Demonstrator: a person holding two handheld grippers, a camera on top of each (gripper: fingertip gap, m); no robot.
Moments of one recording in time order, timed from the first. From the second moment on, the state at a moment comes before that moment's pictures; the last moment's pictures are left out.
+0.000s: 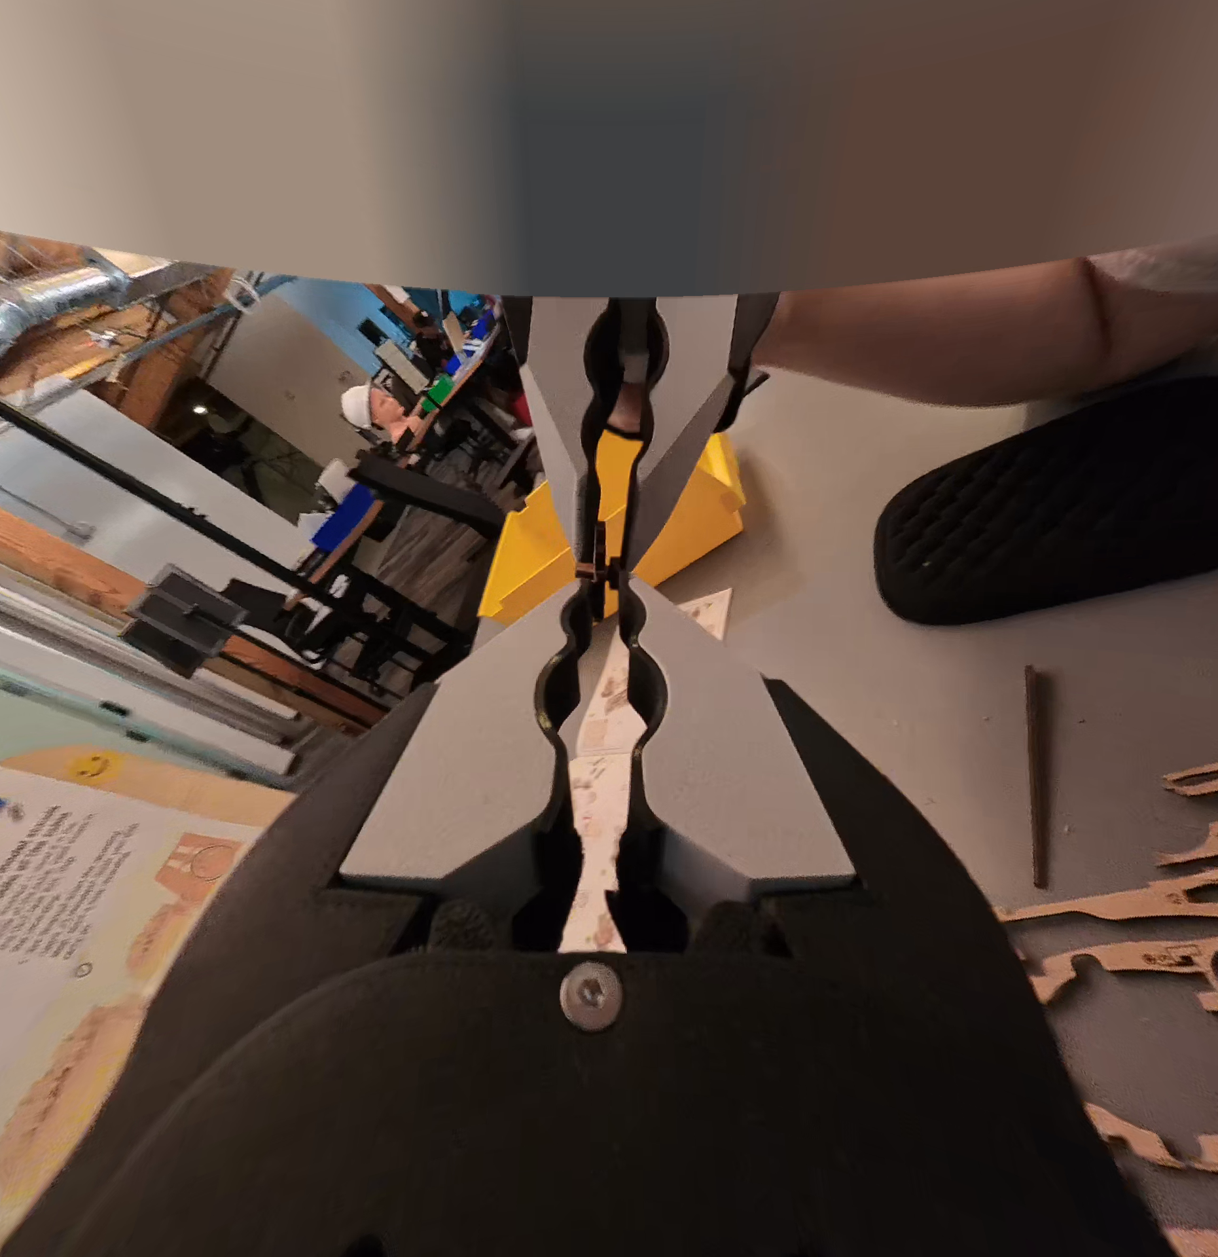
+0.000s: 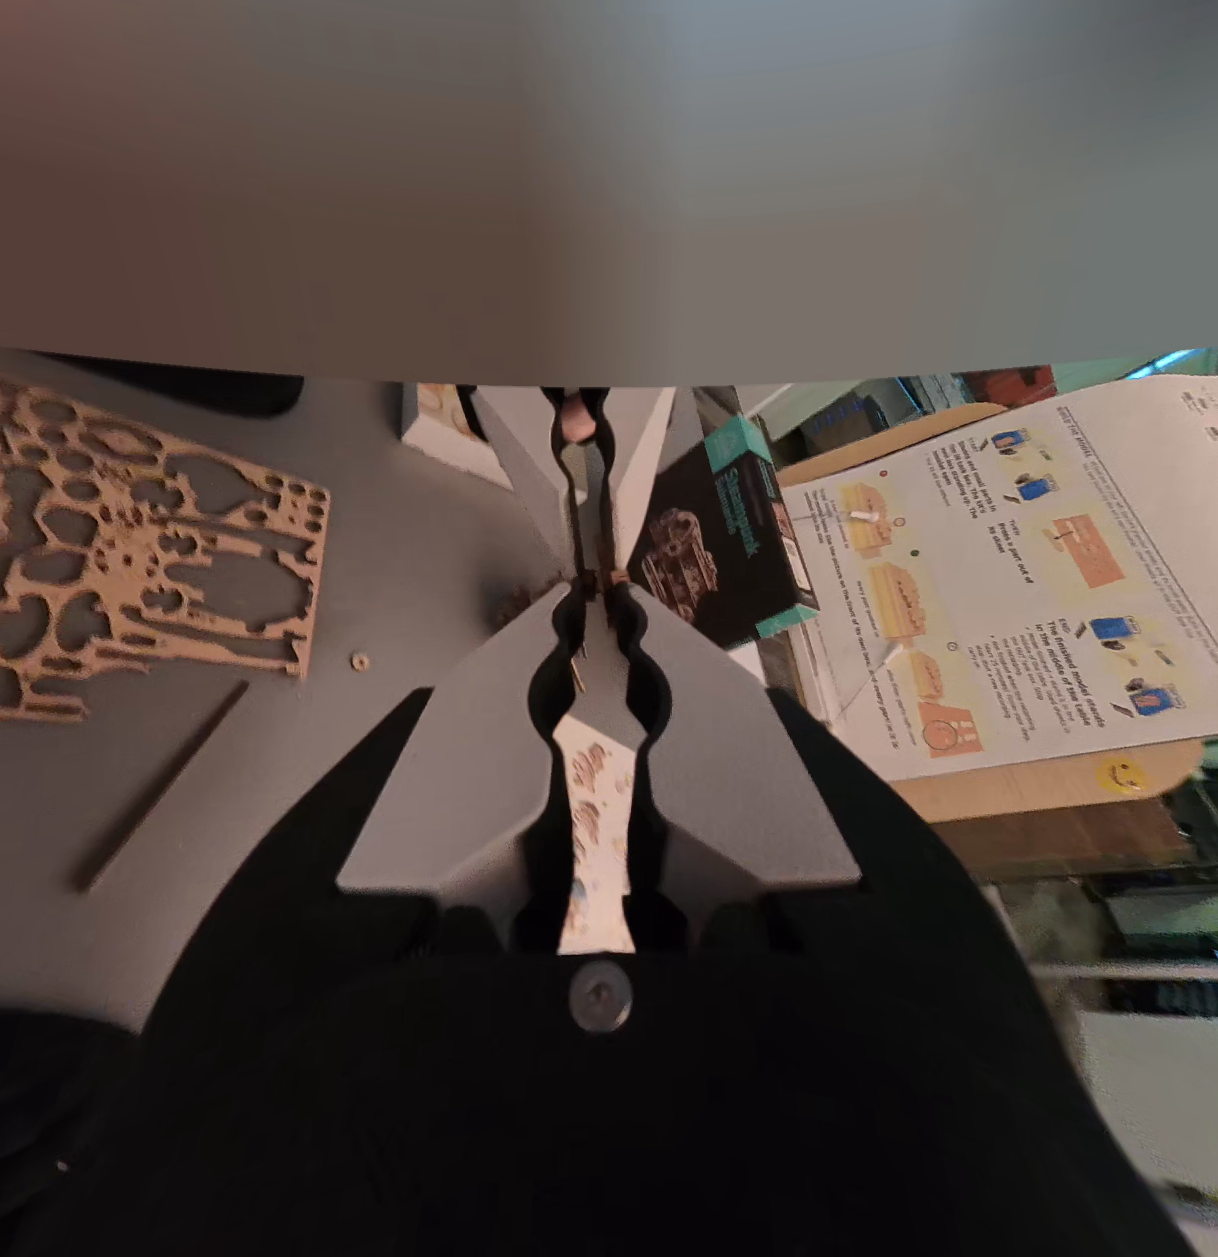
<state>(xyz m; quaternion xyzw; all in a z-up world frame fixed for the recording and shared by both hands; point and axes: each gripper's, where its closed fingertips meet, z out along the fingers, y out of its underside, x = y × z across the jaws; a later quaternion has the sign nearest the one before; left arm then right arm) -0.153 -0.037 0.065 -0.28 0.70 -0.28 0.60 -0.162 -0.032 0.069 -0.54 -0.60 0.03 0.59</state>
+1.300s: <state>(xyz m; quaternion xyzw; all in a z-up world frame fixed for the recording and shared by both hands) -0.159 -0.056 0.061 -0.25 0.74 -0.28 0.56 -0.168 -0.048 0.059 -0.53 -0.64 0.08 0.55</state>
